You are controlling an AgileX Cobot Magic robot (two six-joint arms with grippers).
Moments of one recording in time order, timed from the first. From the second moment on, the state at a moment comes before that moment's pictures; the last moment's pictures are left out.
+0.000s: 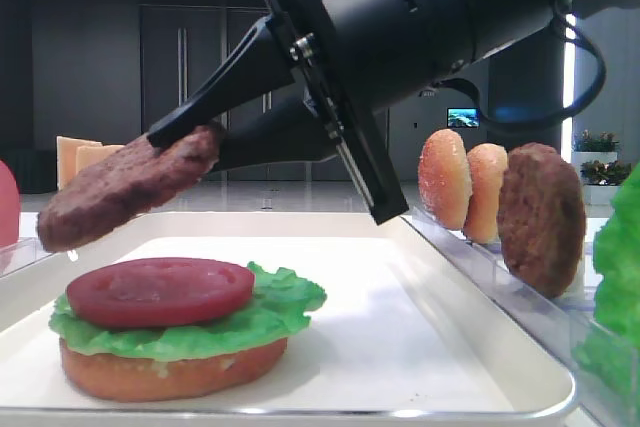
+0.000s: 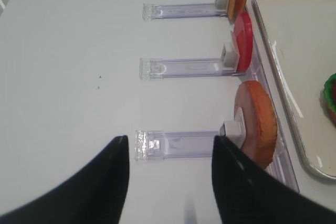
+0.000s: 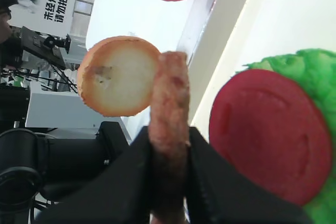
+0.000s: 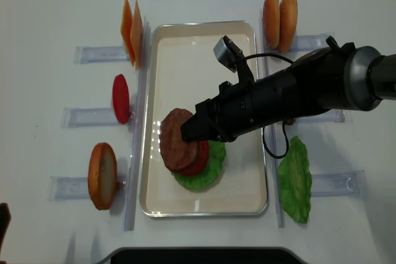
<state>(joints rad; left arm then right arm) 0.03 -0.01 -0.47 0.04 1.11 0.02 0.58 1.87 -0.90 1.72 0.87 -1.20</state>
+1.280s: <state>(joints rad) 0.03 -0.01 -0.47 0.04 1.11 0.02 0.56 1.91 -0.90 1.69 0.86 -1.20</state>
